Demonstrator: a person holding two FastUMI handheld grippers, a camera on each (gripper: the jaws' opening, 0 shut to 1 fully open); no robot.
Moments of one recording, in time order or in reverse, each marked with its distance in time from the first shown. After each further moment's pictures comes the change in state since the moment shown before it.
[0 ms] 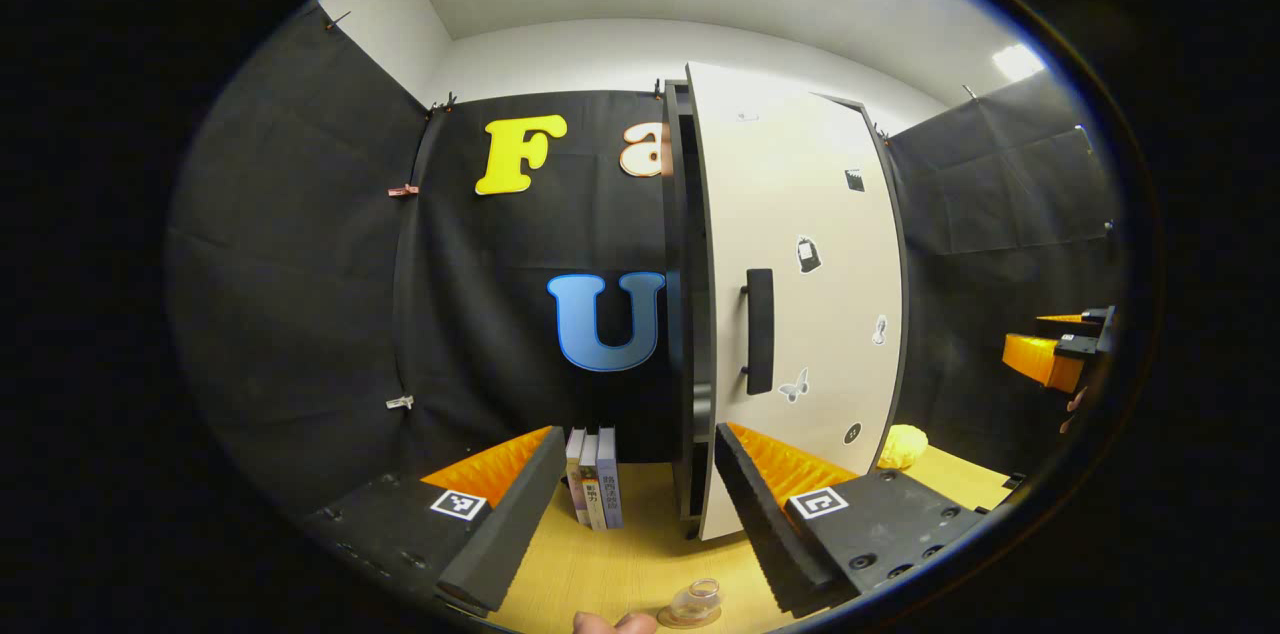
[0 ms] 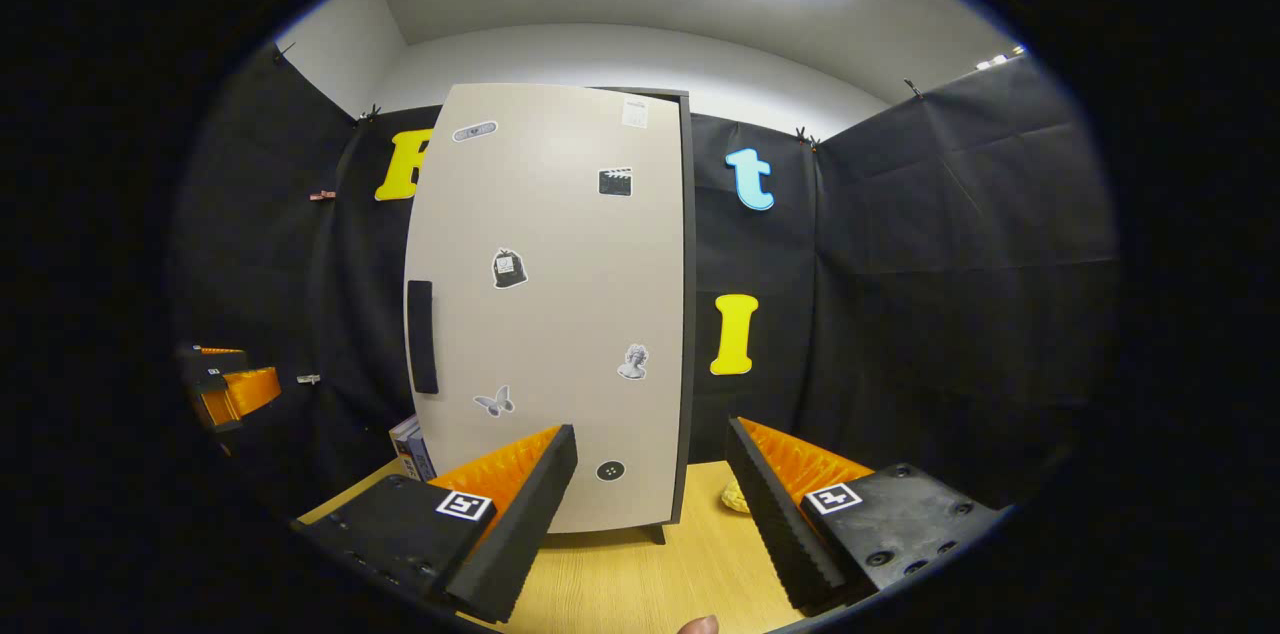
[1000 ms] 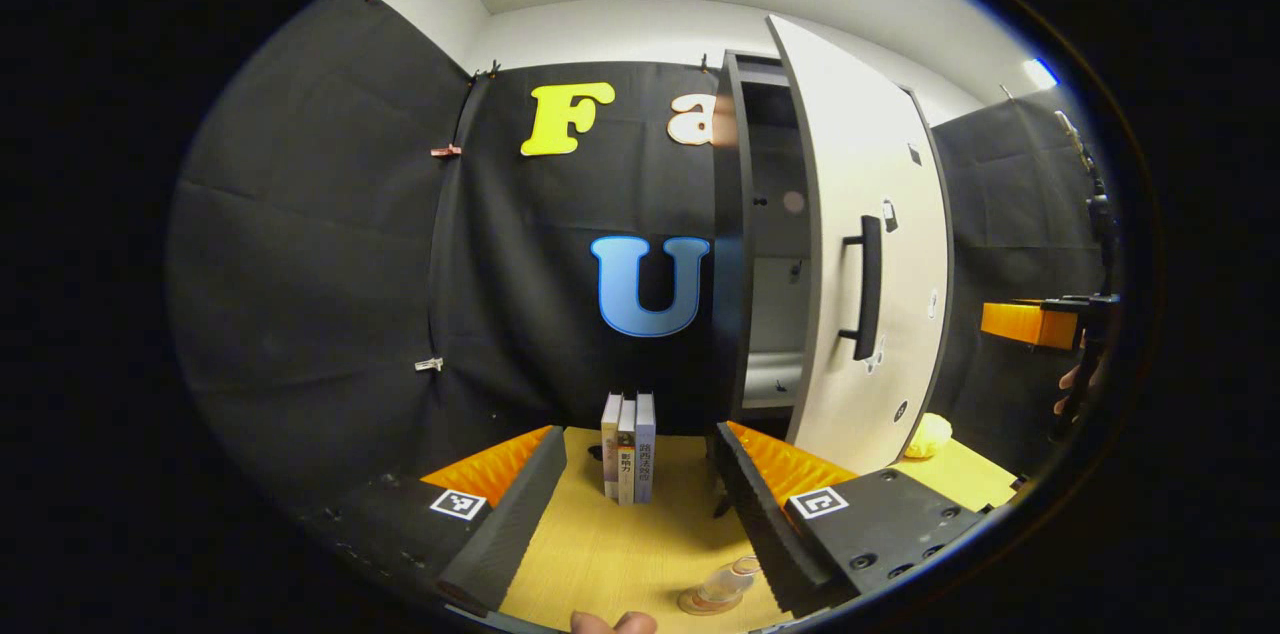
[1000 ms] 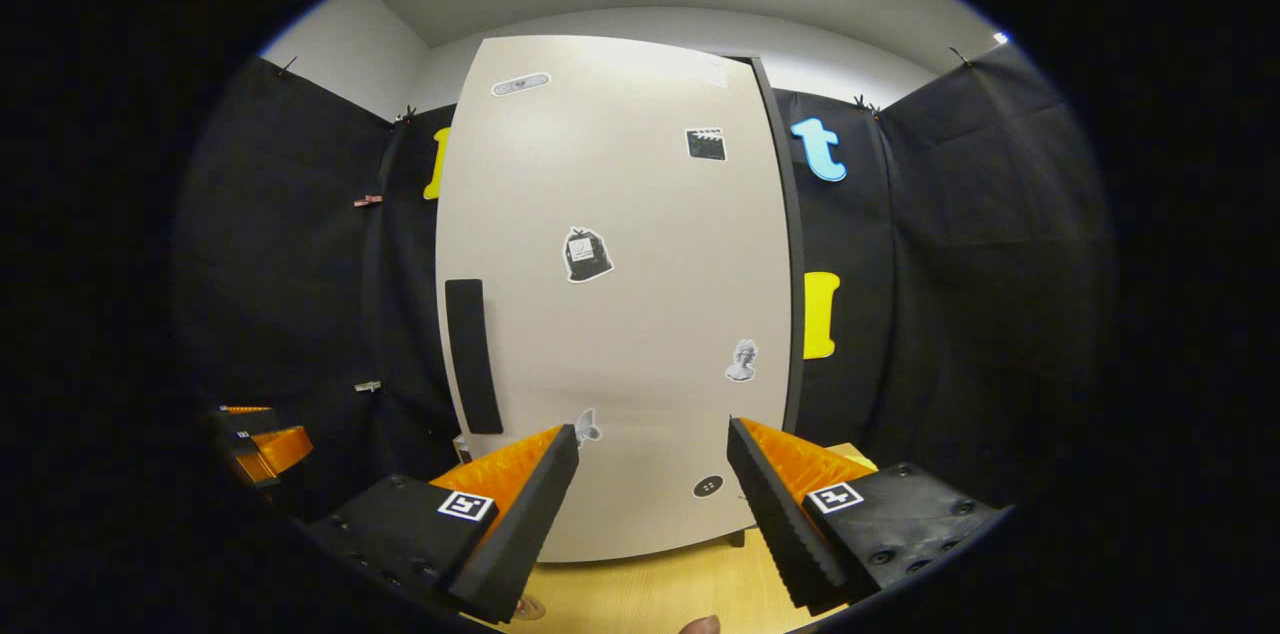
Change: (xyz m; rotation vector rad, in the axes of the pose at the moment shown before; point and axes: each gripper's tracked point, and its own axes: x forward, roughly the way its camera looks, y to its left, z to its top) left arm -0.005 0.050 -0.054 -0.056 0.085 0.081; right arm 0.058 0.071 -0.010 0.042 0.058 0.175
